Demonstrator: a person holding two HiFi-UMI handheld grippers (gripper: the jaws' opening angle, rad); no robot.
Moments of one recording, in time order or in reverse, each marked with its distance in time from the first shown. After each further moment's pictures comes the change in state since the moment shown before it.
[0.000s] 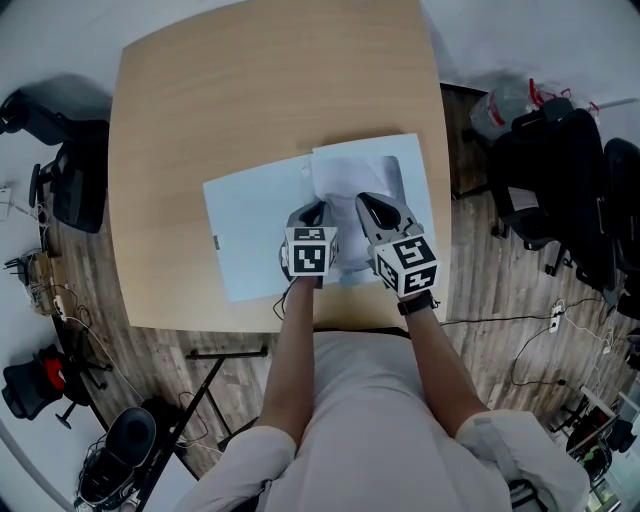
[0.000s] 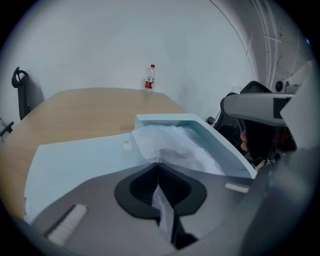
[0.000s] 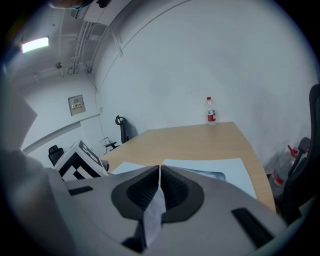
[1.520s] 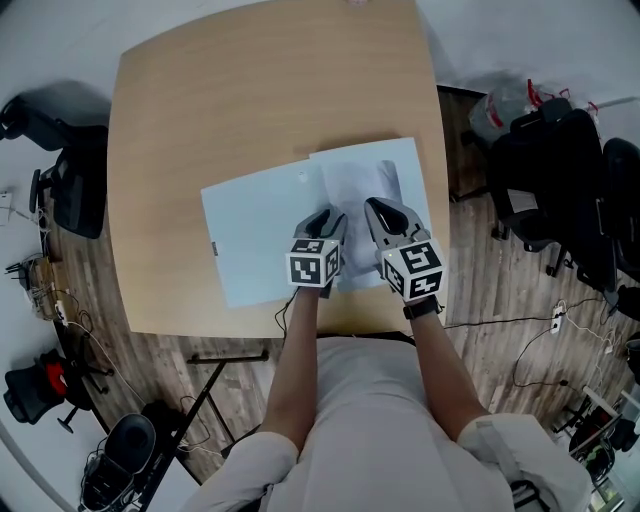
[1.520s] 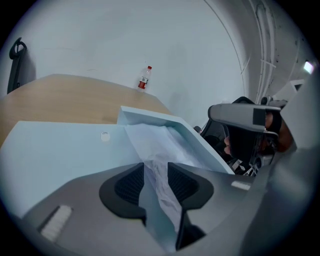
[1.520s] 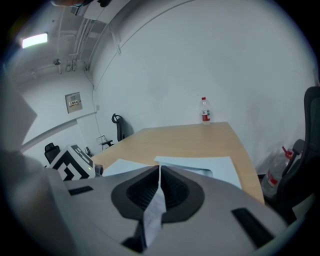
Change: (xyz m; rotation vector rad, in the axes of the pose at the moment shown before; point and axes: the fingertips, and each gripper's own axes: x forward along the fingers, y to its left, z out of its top) left arm 0.007 -0.036 -0.007 -0.103 -0.060 -0.187; right arm -0.010 -0.020 -0.008 -0.010 0.013 -0.041
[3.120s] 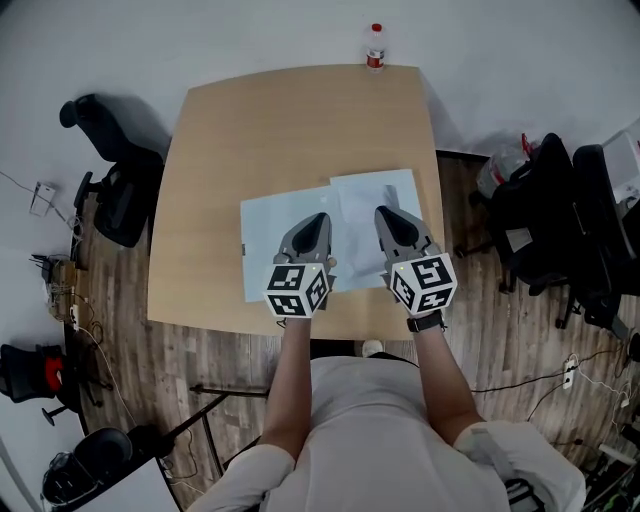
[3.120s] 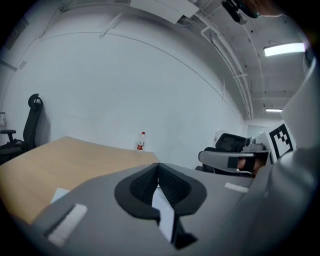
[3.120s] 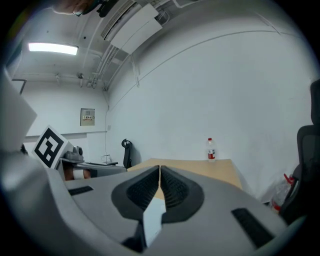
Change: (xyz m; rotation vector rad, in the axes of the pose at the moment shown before) left arm -0.197 -0.070 0.114 0.185 -0.560 0.096; right arm -0.110 0.061 0.096 -0.111 -0.340 0.028
